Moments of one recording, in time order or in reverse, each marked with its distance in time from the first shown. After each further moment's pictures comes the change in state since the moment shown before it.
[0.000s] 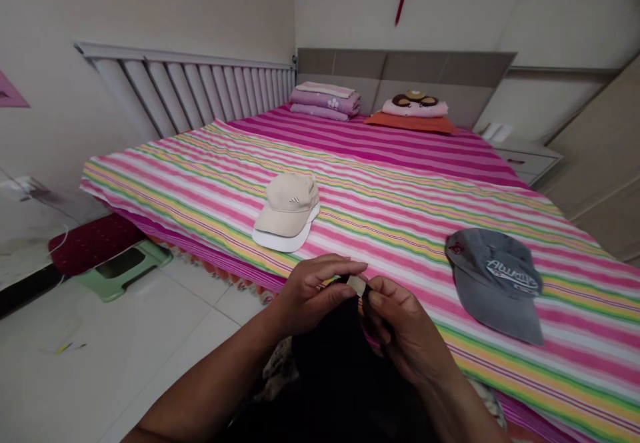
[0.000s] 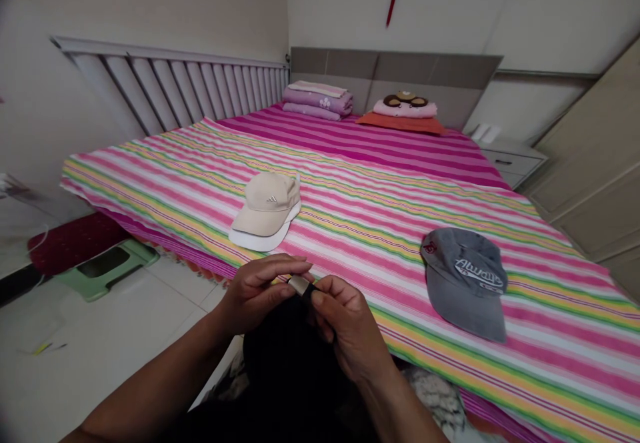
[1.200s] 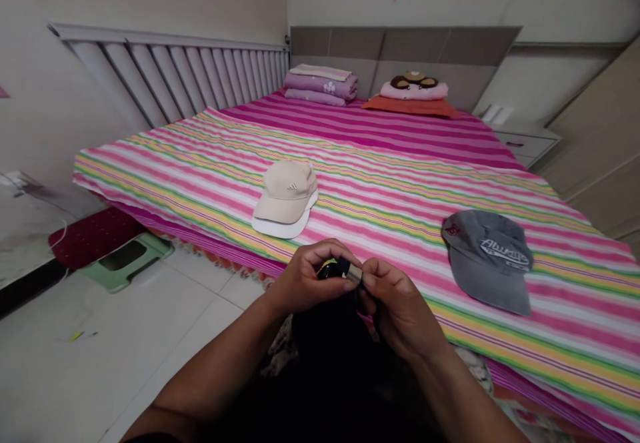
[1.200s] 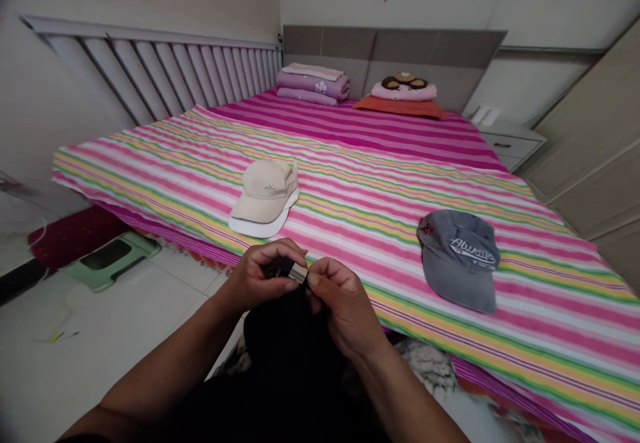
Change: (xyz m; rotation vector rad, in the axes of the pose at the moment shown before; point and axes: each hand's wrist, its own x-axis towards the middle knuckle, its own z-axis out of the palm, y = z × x) left_hand -0.011 -0.006 0.002 -0.367 -0.074 -0.303; right_hand -0.006 0.002 0.006 0.024 0.016 -0.038
